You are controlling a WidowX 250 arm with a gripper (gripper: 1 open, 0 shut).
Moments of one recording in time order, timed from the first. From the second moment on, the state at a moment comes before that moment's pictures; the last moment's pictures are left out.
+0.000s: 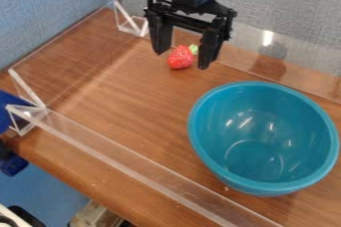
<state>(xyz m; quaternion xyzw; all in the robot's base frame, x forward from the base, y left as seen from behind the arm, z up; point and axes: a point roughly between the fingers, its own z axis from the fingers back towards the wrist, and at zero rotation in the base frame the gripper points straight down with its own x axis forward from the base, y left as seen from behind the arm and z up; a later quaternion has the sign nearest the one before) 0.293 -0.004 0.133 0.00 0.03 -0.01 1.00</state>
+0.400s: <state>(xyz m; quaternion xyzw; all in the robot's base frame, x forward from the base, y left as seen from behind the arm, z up) 0.319 0.020 0.098 0.00 0.07 0.01 1.00</state>
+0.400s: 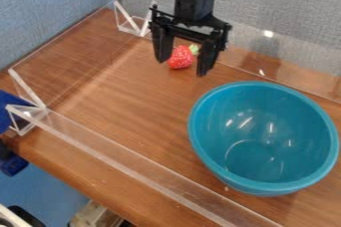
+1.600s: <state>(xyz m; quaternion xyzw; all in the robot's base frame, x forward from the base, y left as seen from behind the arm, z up) 0.396 0.056 0.029 0.01 0.08 0.05 1.00</state>
